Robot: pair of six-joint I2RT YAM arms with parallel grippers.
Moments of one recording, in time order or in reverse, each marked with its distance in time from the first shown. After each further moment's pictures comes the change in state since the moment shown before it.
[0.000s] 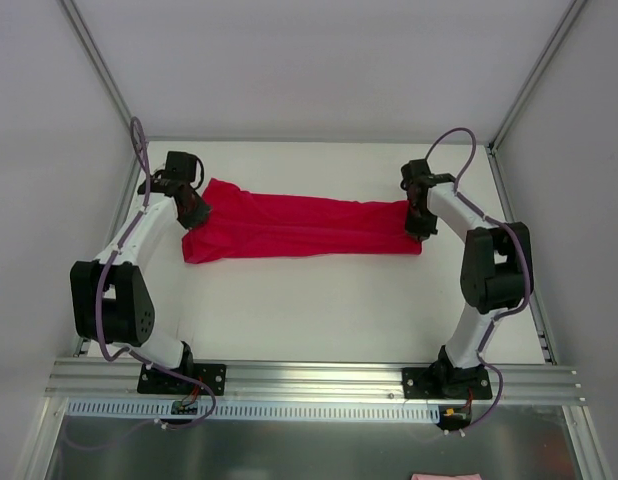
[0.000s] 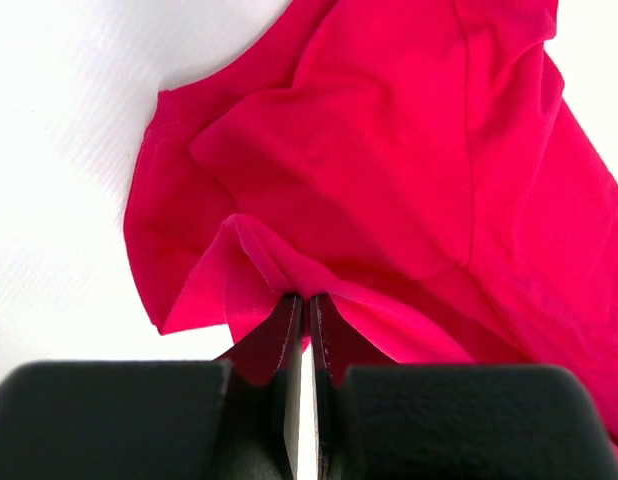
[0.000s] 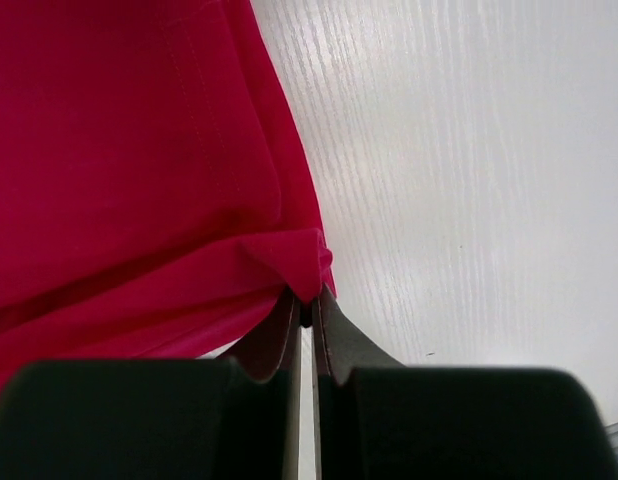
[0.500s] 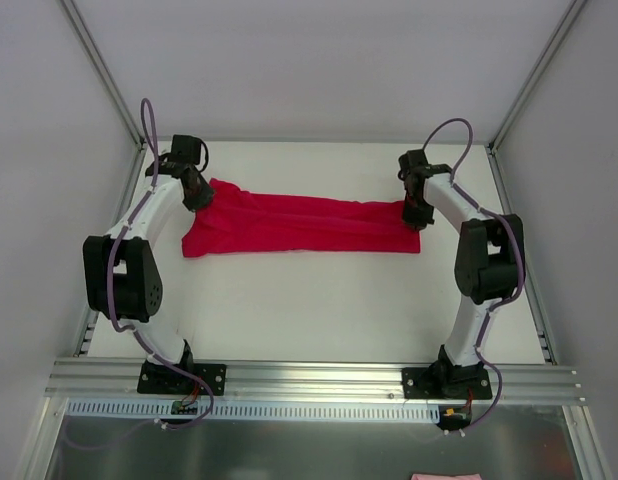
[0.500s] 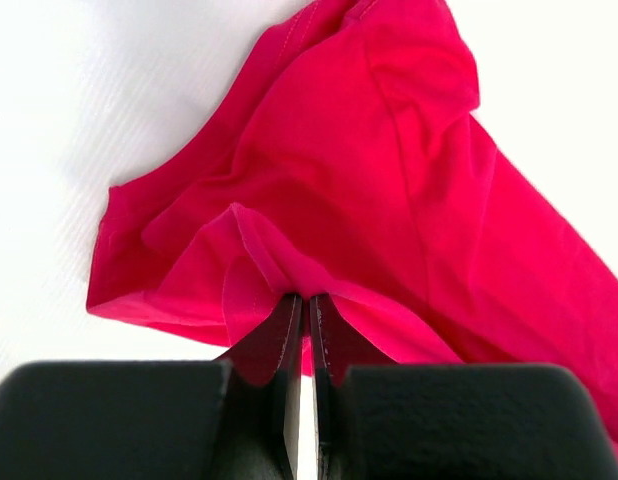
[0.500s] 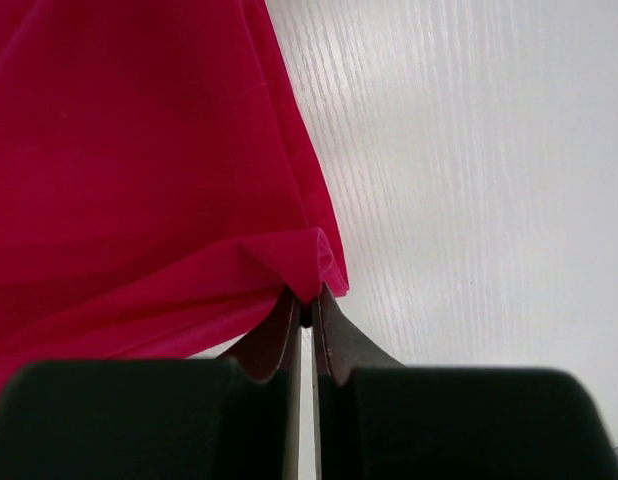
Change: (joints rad) left arm 0.000 0.152 0.166 0.043 -0.002 0.073; right arm -0.001 0.077 0.109 -0.011 -0.001 -0.004
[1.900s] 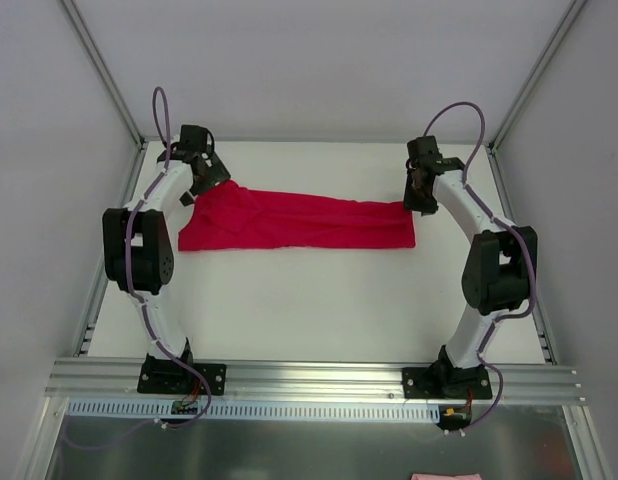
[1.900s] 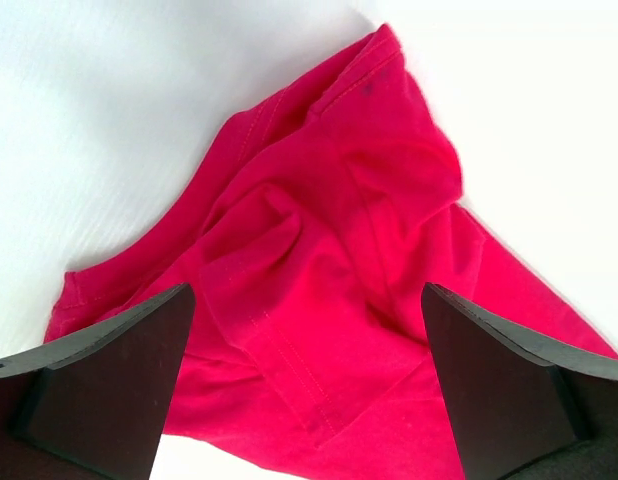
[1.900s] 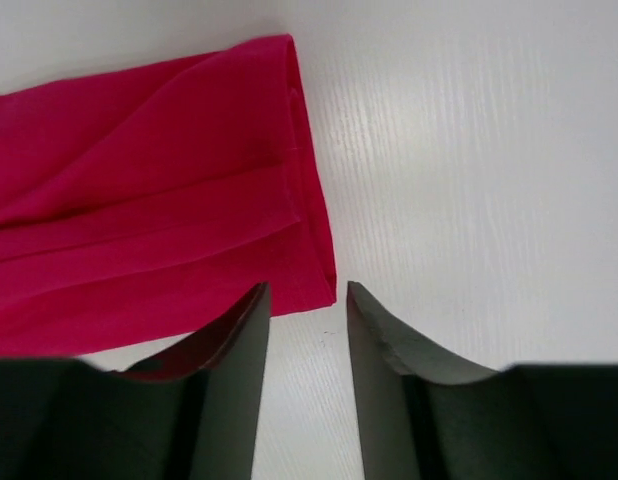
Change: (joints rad) left arm 0.007 0.253 0.180 0.092 -0.039 0.066; right arm -0.006 -0.072 0.054 0.048 -0.043 -0.085
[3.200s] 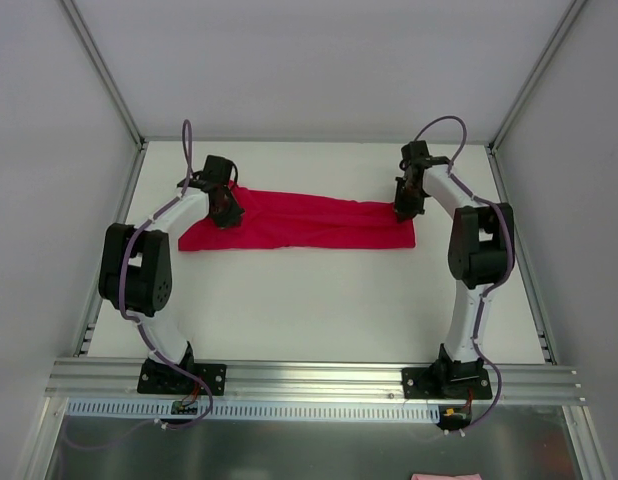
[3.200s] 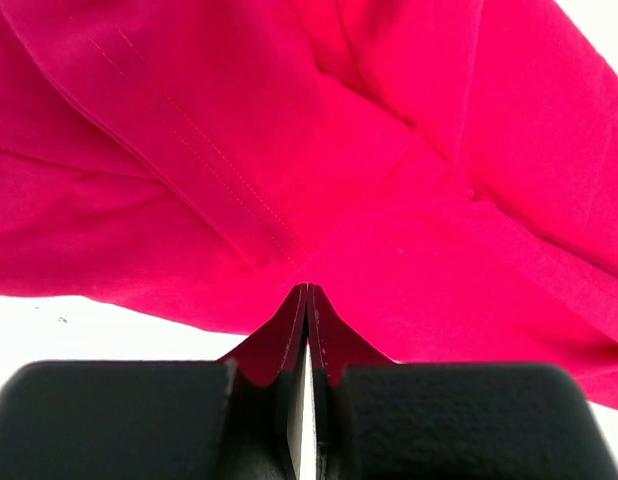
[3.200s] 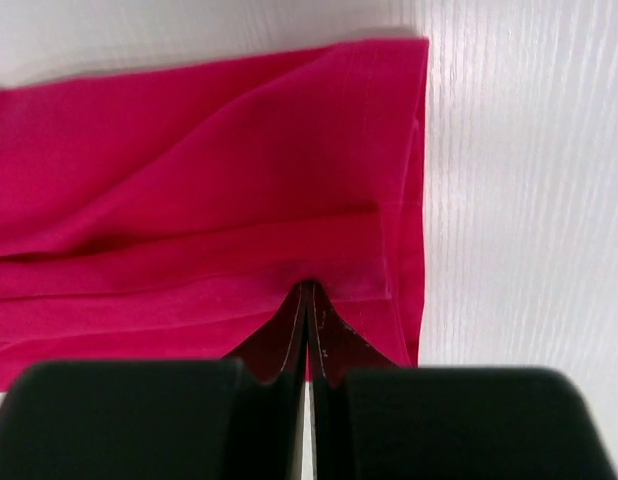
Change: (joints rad) left arm -0.147 -0.175 -0.323 0.058 0.157 -0.098; right arm -0.034 0.214 0.099 0.002 -0.238 -0.007
